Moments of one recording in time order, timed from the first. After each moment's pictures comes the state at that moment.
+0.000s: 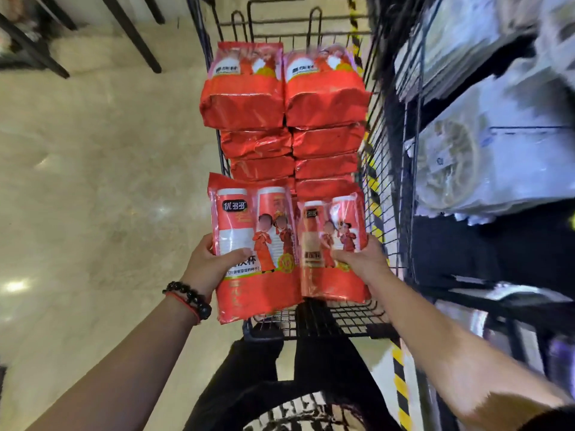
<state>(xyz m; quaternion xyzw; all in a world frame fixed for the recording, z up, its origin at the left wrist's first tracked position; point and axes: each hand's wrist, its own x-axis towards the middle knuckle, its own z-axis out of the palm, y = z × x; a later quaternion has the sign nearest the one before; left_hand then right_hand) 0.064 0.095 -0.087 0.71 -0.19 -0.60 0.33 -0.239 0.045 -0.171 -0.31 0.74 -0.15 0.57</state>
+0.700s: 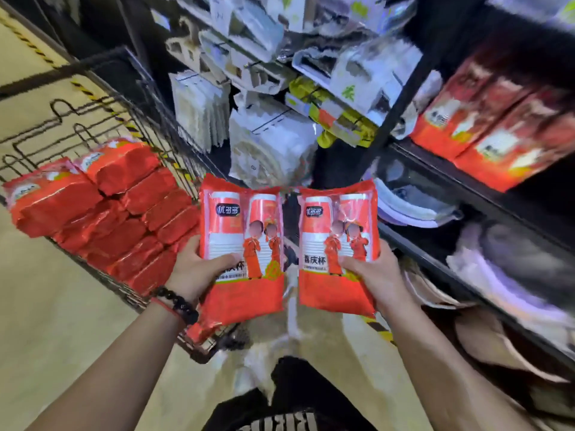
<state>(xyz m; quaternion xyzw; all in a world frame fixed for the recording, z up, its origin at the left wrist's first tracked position) -0.060 0.133 0.006 0.46 -0.54 -0.68 0.20 -0.308 0.346 0.014 -0.17 0.75 -0.56 0.31</state>
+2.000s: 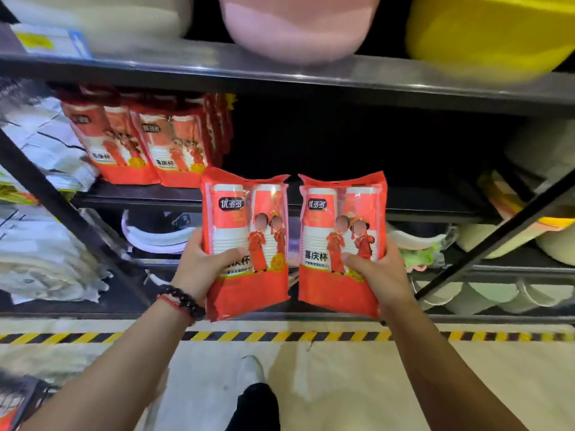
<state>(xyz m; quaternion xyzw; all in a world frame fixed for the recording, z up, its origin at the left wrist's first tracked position) -0.469 0.518 0.070 0.18 -0.66 -0.73 0.06 -0.500 0.826 0.090 0.08 0.73 -0.68 0.02</state>
